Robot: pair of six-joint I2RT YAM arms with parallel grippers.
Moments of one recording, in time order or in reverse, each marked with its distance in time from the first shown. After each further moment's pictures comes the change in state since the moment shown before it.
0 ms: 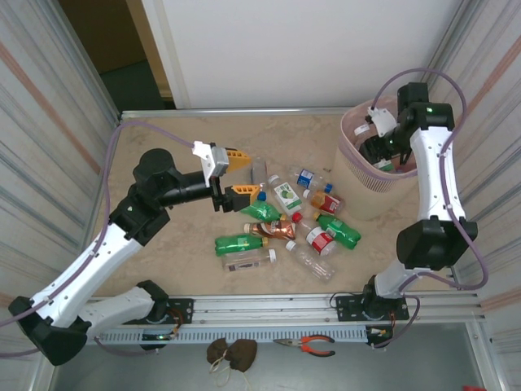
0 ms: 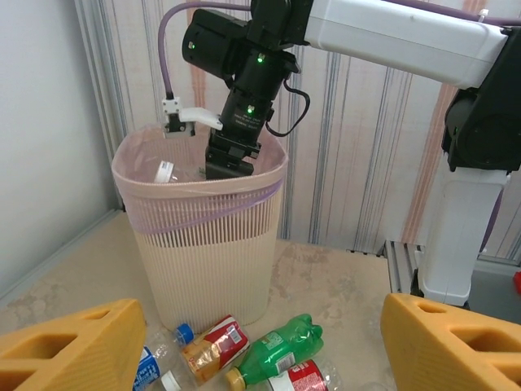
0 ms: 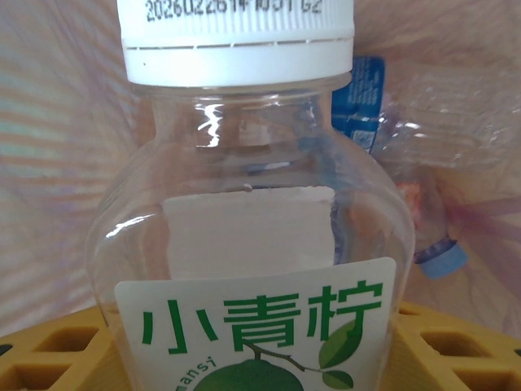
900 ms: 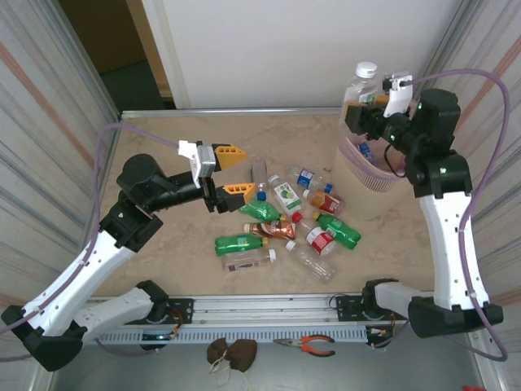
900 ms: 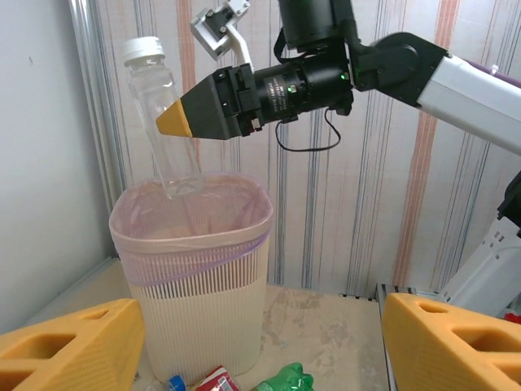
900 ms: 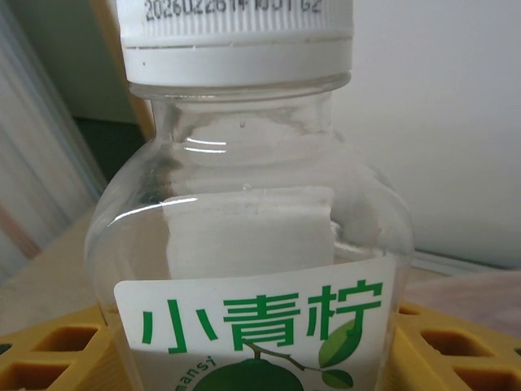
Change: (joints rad) left arm -0.024 -0.057 0.014 0.082 -0.018 -0.074; right arm 0.133 -0.447 -0.234 0.745 -0.182 0.474
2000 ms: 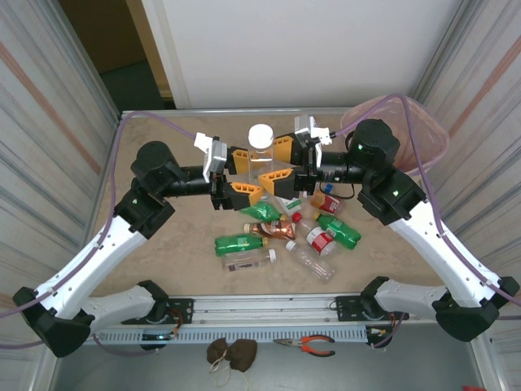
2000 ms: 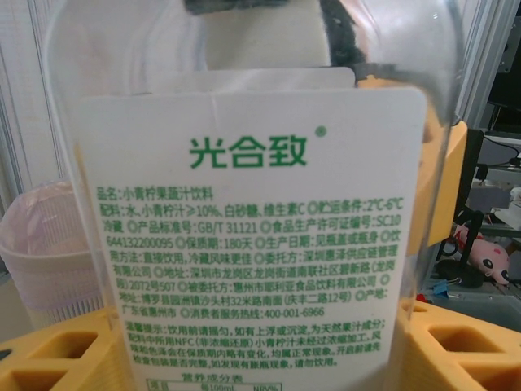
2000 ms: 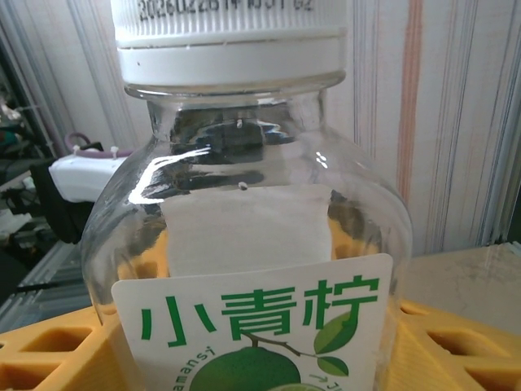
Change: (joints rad) left arm 0.005 0.117 0.055 0.074 0.237 -0.083; right arm 0.634 -0.064 -0.218 0.432 -0.443 0.098
